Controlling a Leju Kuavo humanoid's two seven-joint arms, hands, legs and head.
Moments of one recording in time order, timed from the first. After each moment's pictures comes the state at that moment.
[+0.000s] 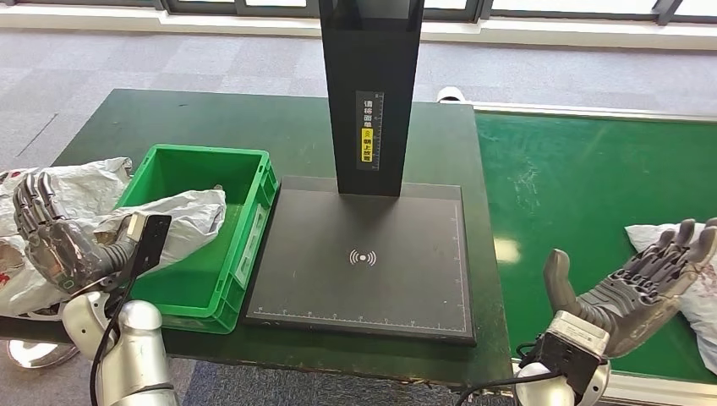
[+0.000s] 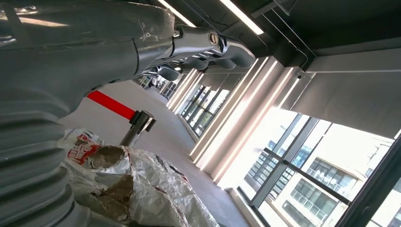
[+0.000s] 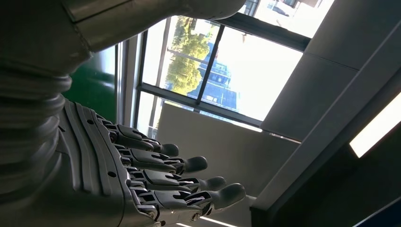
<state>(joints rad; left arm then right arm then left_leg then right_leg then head) -0.32 -0.34 0.66 -1.43 -1.22 0.70 -0.46 0.05 0.33 -0.02 -1.77 0.60 -0.70 -0.70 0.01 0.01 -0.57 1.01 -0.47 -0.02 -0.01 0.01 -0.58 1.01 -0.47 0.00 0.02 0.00</state>
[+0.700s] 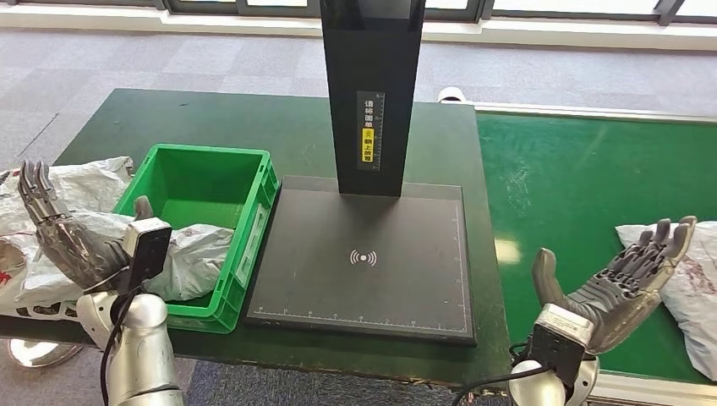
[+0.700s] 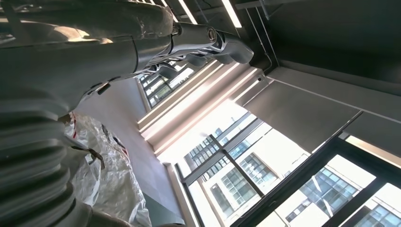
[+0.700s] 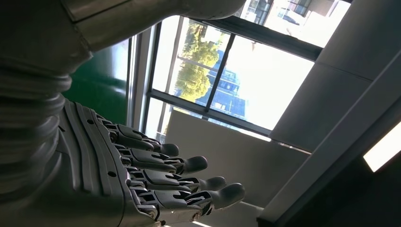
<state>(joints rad) -0.30 -0.35 0.52 -1.44 -0.86 0.70 -0.70 0.04 0.33 -0.03 -1.71 0.59 -0.70 -0.70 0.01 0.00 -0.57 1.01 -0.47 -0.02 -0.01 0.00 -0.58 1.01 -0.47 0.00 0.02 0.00</state>
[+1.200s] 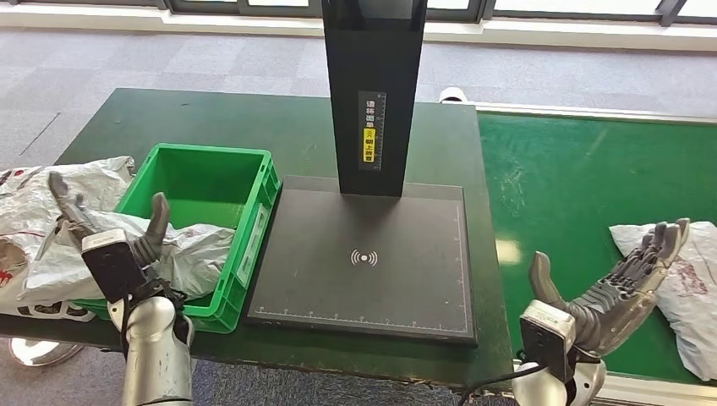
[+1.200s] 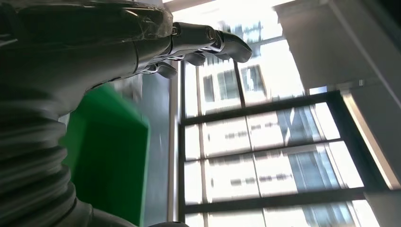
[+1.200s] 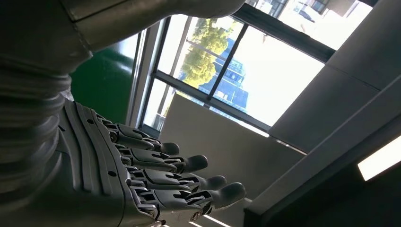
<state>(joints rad) -0.22 -0.32 0.29 -1.45 -0.26 0.44 -0.70 0.03 0.33 -0.10 -1.67 0.73 -0.70 -0.70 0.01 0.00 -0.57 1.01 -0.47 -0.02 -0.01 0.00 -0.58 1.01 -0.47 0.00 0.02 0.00</state>
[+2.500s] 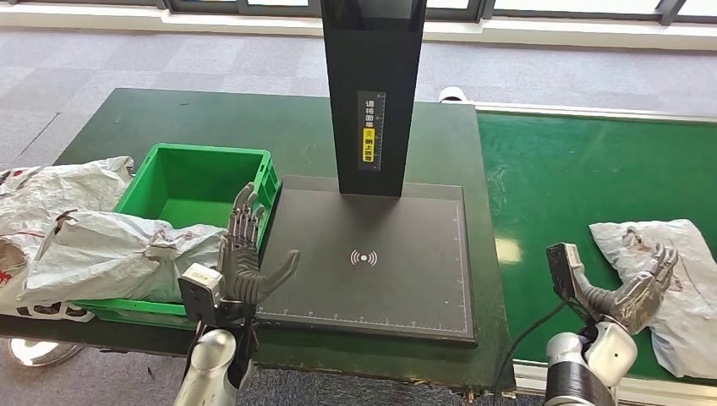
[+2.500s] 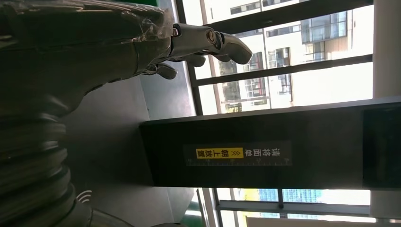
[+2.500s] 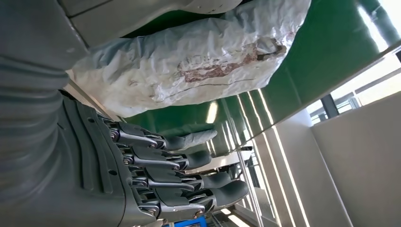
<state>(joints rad) -0.09 -0.29 -0.08 -1.34 -0.08 0.03 -0.70 -0.37 0.16 -0.69 -0.89 1.53 -0.70 -0.16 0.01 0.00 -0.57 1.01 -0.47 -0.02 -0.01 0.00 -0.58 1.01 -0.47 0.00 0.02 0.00</state>
